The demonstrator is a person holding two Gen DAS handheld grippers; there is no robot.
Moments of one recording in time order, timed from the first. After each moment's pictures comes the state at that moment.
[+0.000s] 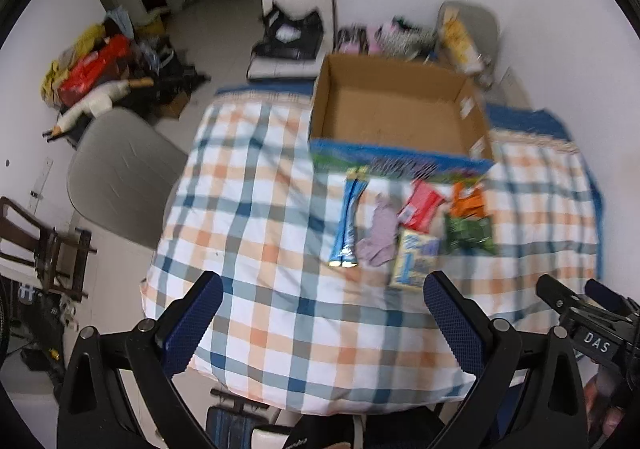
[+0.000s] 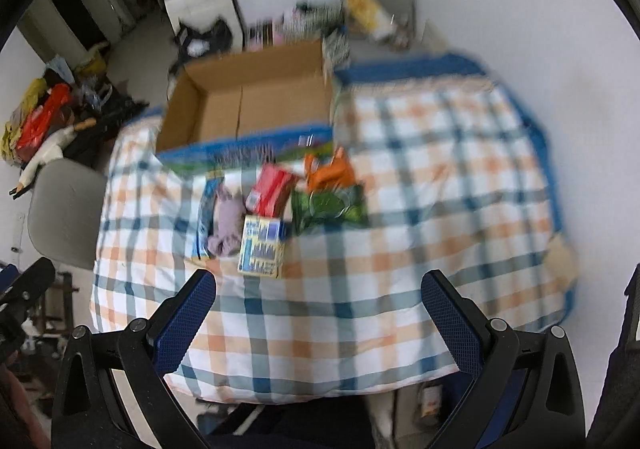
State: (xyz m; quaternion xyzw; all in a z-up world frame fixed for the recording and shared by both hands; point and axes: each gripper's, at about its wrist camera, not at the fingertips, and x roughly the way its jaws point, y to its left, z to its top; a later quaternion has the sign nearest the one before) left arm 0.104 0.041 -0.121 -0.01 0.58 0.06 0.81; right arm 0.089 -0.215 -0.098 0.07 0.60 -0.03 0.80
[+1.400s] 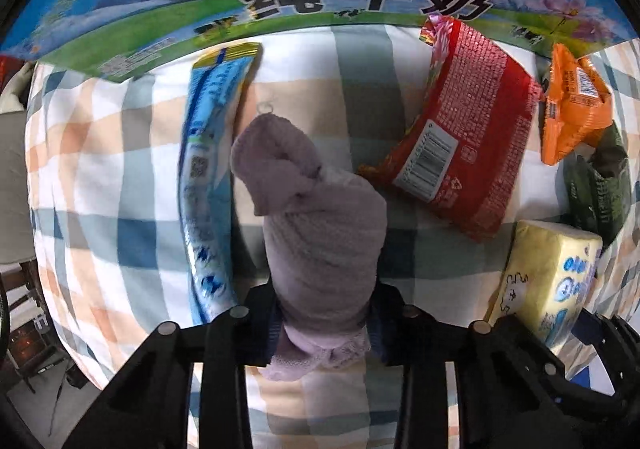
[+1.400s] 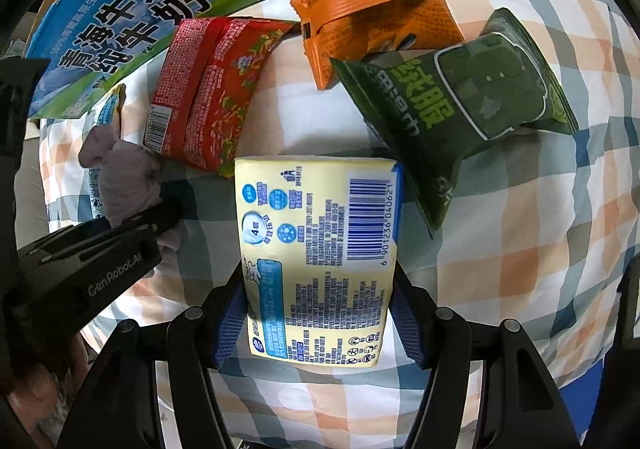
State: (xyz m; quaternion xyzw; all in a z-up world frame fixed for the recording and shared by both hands) left arm 0.236 -0.041 -0.415 0.05 0.75 -0.02 0.66; right arm 0.196 -0.189 -0.410 0.14 0.75 0.00 0.64
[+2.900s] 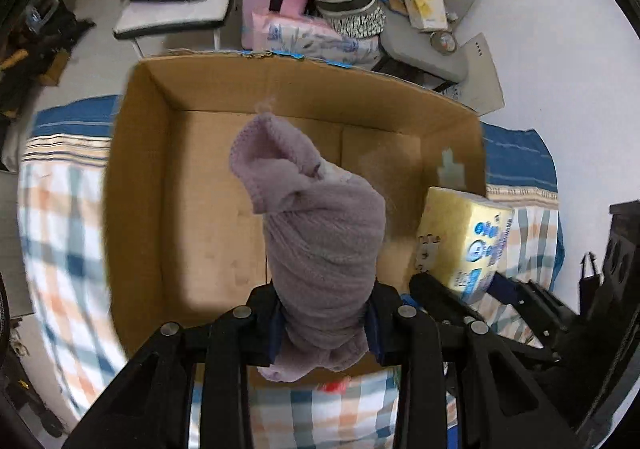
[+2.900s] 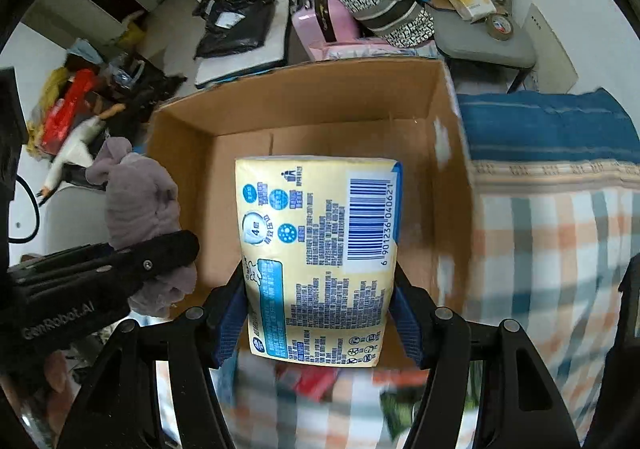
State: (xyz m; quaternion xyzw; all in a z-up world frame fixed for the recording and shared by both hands) left arm 0.458 0.001 -0.273 -0.11 0.69 -0.10 0.70; right arm 0.424 -0.169 -0.280 0.10 0.65 0.08 0.75
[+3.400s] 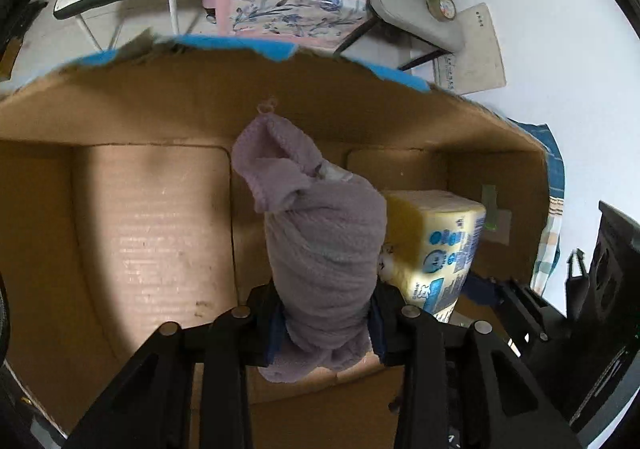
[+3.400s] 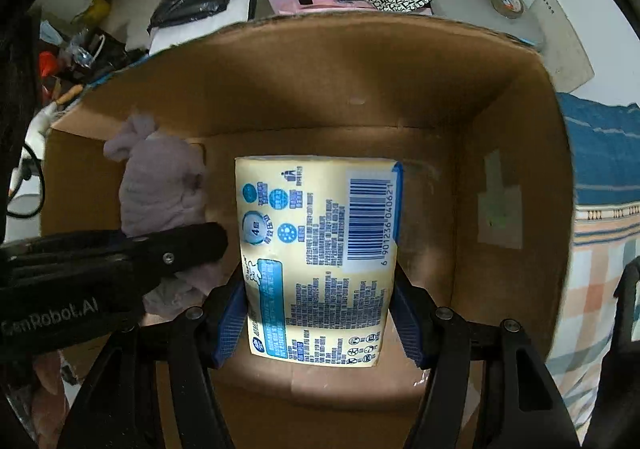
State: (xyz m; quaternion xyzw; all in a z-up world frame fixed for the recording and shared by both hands) left arm 0.536 -0.015 -0.362 -0.13 0.74 -0.15 0.64; right arm 0.514 -0.156 -0.387 0.06 0.70 0.05 0.71
